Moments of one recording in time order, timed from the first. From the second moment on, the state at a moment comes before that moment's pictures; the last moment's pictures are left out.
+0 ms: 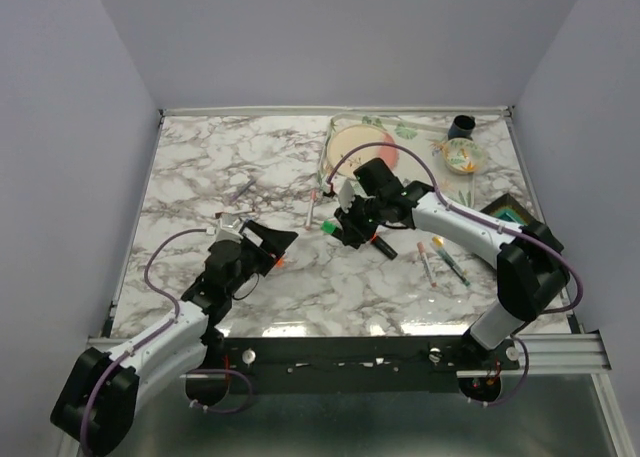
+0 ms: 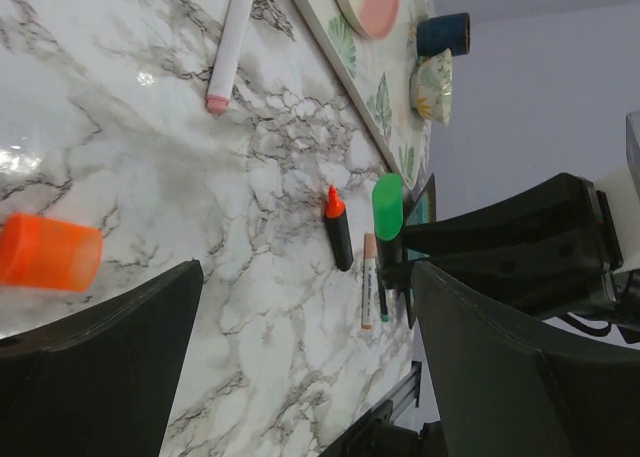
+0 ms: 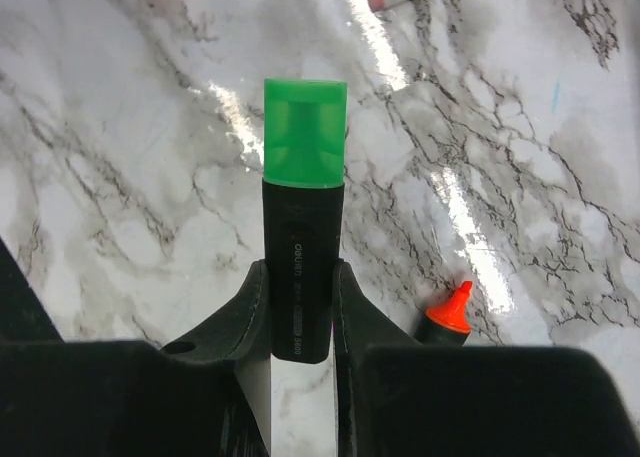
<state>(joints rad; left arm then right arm) -0.49 0.74 0.13 0.31 0.02 -1.23 0.71 1.65 1.19 -0.51 -0.31 -0.26</state>
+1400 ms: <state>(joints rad) -0.54 0.70 0.08 0.52 -0.03 -1.52 0.75 1.65 1.24 -0.41 -0.72 -0.44</state>
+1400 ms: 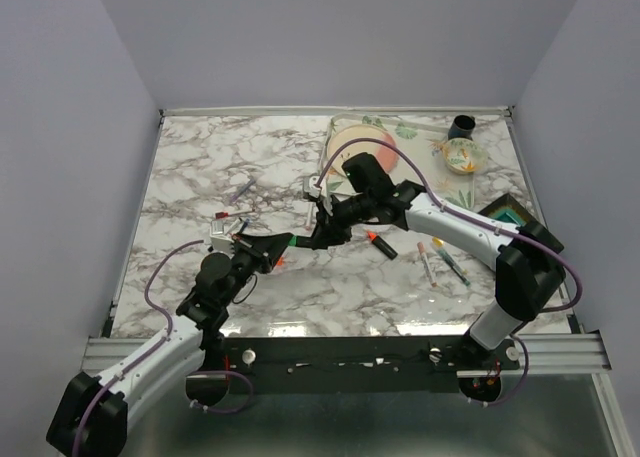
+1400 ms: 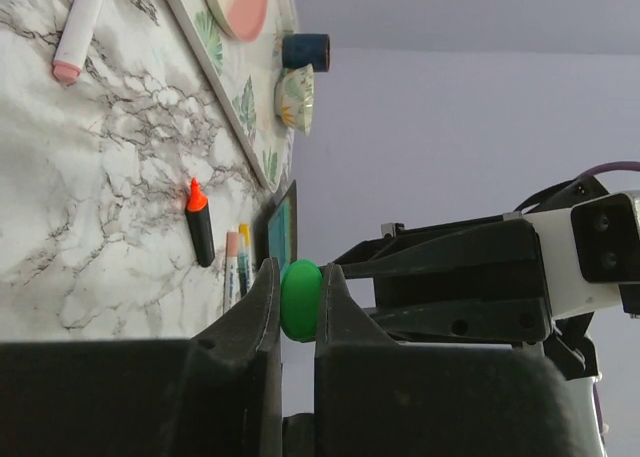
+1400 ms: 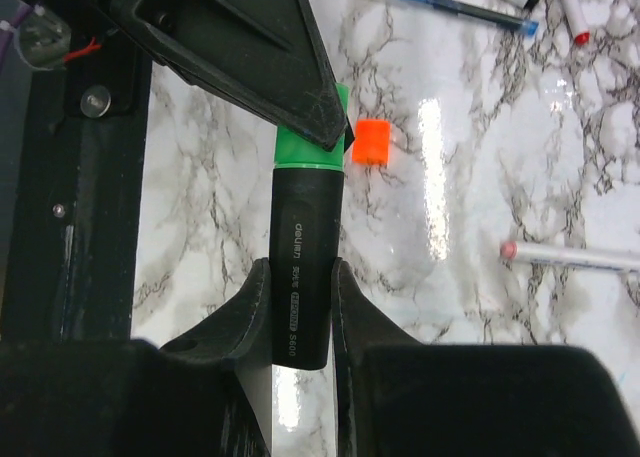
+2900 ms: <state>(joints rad) -0.74 0.93 0.22 0.44 -0.17 -1.56 0.73 1.67 1.20 -0.62 -0.60 -0.52</state>
